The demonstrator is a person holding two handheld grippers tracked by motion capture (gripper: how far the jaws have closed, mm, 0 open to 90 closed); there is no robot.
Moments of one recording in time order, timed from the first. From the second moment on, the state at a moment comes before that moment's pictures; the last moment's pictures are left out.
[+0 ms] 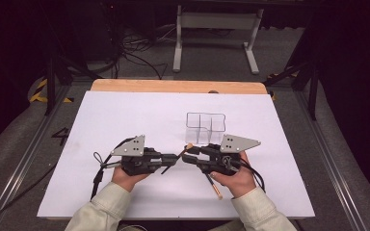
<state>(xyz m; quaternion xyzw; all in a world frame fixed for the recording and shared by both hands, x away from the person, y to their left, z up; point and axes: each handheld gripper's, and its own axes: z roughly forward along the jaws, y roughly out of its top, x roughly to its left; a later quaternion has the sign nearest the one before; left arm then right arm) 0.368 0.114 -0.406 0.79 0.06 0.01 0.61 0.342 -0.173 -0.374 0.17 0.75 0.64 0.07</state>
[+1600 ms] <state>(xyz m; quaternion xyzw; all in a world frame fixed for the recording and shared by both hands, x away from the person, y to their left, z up) 0.370 0.121 -0.411 0.79 0.13 0.04 0.60 0.353 -0.188 -0.340 0.19 0.77 0.61 0.07</state>
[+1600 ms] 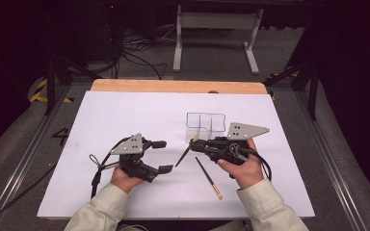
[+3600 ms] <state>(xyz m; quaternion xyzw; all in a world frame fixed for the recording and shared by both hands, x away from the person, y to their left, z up) 0.382 0.138 -0.422 0.79 0.20 0.07 0.58 0.434 -0.217 -0.268 0.28 0.77 0.55 0.15</state>
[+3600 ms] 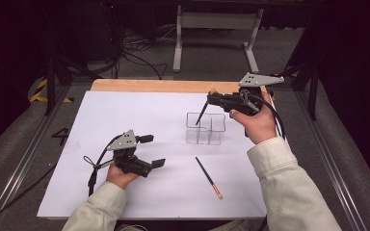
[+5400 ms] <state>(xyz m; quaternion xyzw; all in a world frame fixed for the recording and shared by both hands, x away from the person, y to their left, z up) 0.378 0.135 -0.420 0.79 0.19 0.08 0.57 0.457 -0.223 -0.314 0.34 0.79 0.48 0.16</state>
